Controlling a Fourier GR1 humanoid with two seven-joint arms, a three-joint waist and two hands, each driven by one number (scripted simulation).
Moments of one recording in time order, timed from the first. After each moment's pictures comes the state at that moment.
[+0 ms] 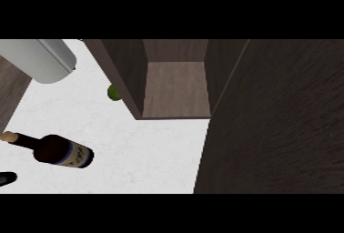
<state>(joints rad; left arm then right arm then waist) 0.03 0.22 0.39 -2.09 0.41 -0.06 0.39 -0.01 -0.15 0.55 -2.51 0.07 -0.33 0.60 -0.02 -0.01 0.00</state>
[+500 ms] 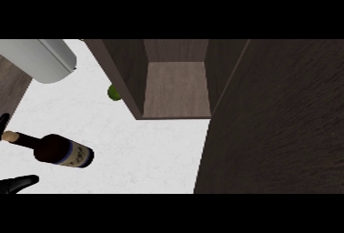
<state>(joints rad) 0.14 0.15 0.39 -1.95 0.33 -0.14 0.18 -0.08 -0.19 0.56 -2.51 0.09 -0.40 0.66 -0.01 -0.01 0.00</state>
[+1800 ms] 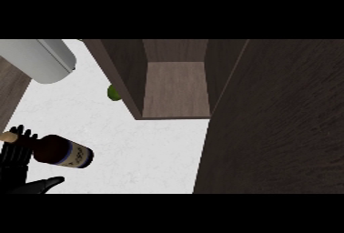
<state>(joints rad) 0.12 0.15 0.43 -1.38 0.18 -0.28 -0.27 -0.17 -0.27 0.64 -2.51 0.12 -0.53 0.70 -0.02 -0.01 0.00</state>
